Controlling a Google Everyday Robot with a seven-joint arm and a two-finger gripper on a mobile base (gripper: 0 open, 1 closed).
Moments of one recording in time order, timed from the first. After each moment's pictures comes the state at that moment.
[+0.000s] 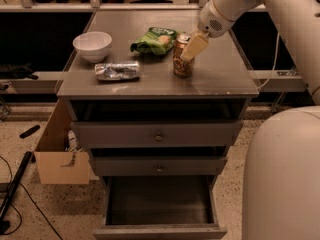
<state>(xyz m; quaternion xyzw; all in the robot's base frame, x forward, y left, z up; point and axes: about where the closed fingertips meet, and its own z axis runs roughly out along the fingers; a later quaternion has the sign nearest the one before) 0.721 -0.094 0.901 -0.58 0.76 0.10 0.28</state>
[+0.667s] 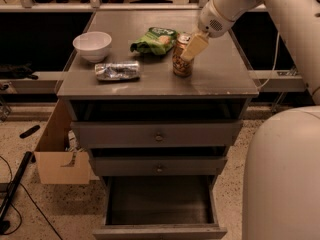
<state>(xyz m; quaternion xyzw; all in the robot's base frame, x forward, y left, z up) 0.721 -0.094 0.901 -0.58 0.76 0.10 0.28</state>
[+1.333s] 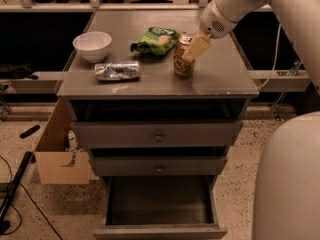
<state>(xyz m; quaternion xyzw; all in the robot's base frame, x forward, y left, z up) 0.713 -0.094 0.904 -0.59 0.75 0.09 0.28</state>
